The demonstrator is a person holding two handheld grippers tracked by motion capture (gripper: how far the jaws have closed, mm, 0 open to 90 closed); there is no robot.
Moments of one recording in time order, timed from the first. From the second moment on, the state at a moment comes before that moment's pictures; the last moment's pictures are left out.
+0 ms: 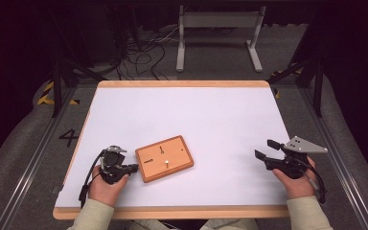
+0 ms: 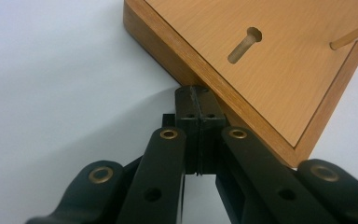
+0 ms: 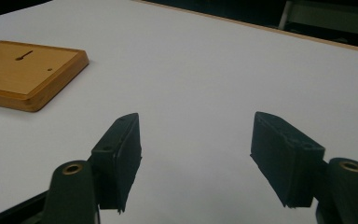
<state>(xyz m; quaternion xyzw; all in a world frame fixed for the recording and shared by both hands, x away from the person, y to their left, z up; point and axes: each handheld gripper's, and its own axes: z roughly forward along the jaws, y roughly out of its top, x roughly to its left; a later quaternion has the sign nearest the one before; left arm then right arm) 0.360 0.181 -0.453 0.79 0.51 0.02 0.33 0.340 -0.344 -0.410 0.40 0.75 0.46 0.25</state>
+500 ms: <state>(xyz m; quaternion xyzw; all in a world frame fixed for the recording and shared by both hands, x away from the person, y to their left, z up) 0.388 0.117 -0.453 0.81 0.47 0.02 0.34 0.336 -0.349 -0.411 0.40 0.75 0.46 0.25</state>
